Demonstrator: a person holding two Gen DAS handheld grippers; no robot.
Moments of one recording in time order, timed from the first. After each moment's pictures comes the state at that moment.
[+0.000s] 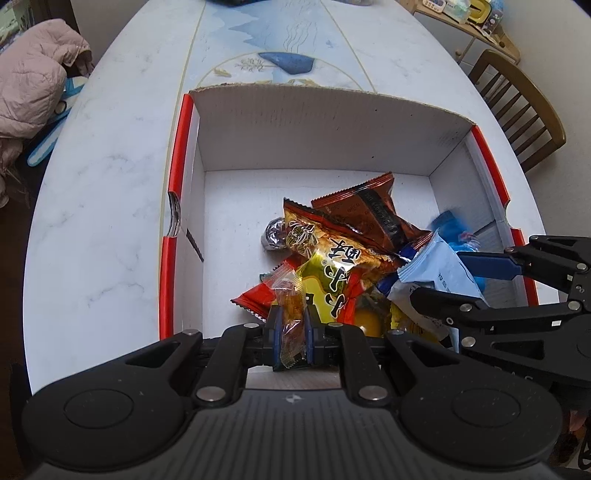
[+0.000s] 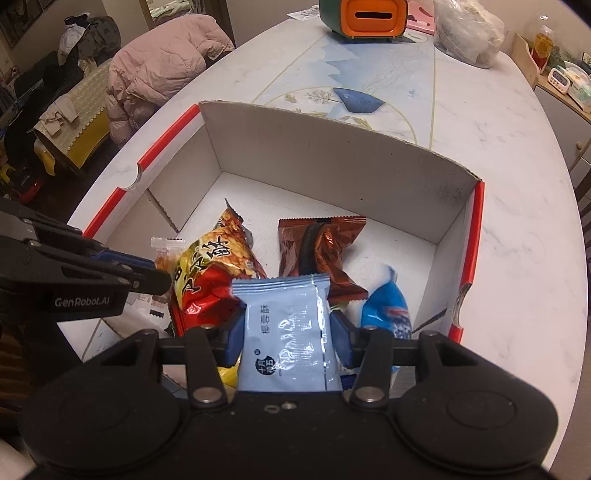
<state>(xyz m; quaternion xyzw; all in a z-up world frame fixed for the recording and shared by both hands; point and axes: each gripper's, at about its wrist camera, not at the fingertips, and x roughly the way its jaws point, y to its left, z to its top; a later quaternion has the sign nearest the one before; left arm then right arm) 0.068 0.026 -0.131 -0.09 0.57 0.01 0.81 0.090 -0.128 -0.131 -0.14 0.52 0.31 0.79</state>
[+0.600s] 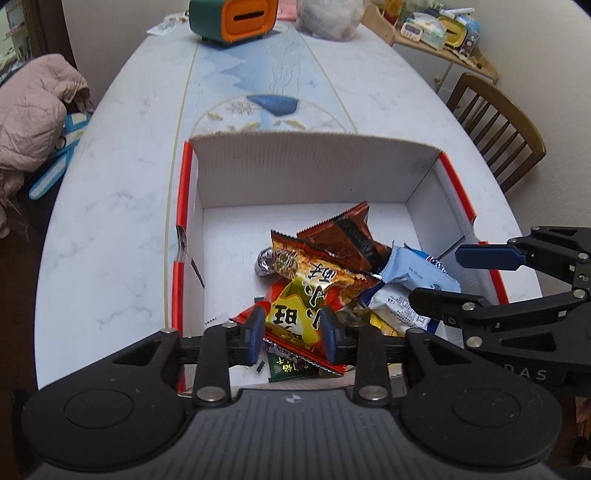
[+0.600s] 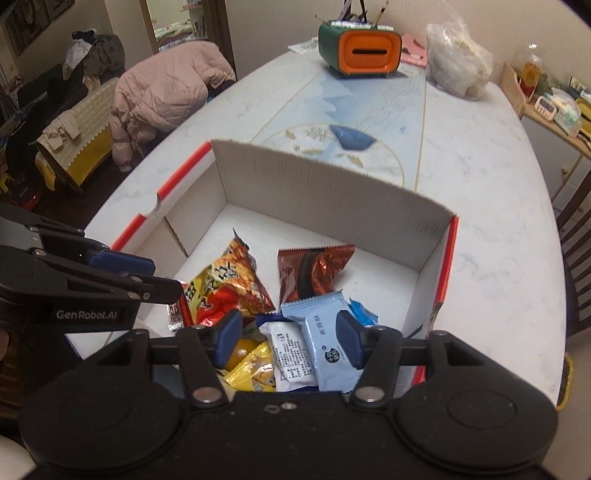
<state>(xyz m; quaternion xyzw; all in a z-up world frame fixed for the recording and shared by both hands) 0.046 0.018 -0.096 -0.08 0.52 0.00 0.85 0.071 -0.134 -0.094 -0.14 0.47 0.31 0.82</state>
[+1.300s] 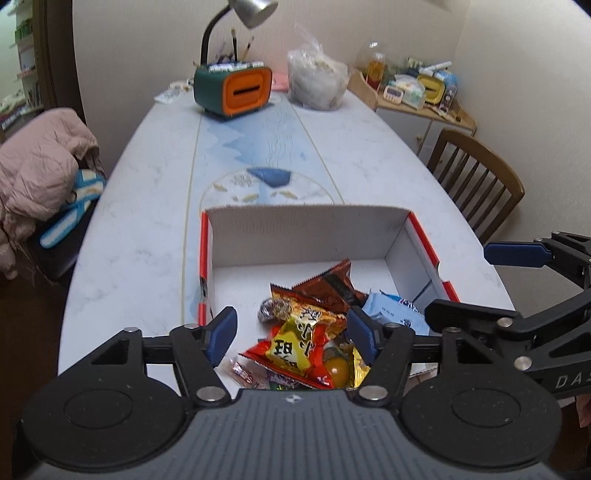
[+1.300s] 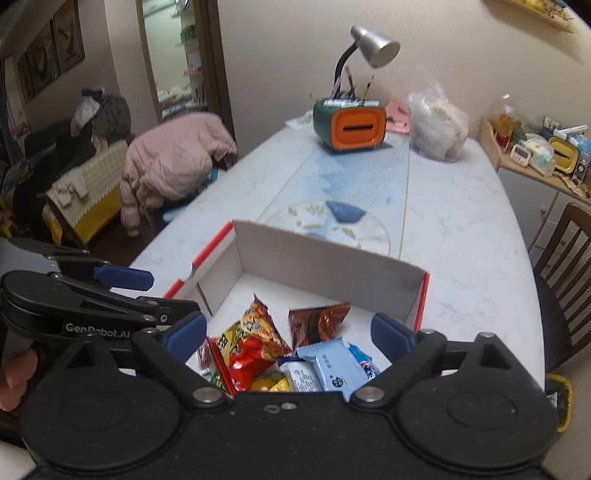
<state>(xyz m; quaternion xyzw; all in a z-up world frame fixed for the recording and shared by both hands) 0.001 0.016 -0.045 -0.07 0.41 0.00 0.91 0.031 -0.152 -0.039 -0.09 0.37 0.31 0.87</state>
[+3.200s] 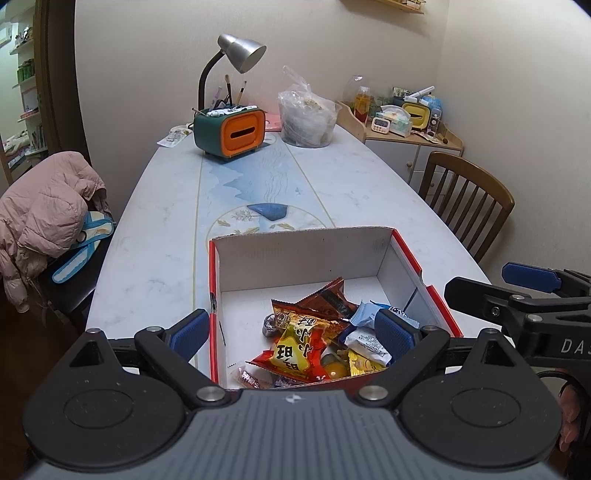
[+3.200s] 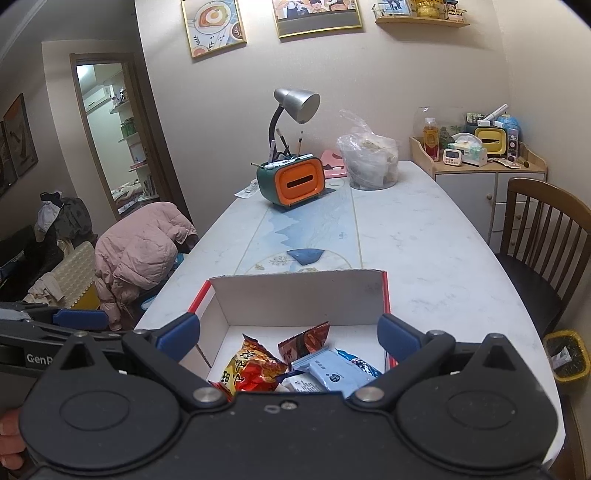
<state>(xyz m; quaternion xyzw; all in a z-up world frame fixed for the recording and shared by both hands) -0.044 0.010 -0.025 -0.04 0.36 0.00 0.93 -0.021 -0.185 -0.047 0.04 0.29 0.22 0.93</state>
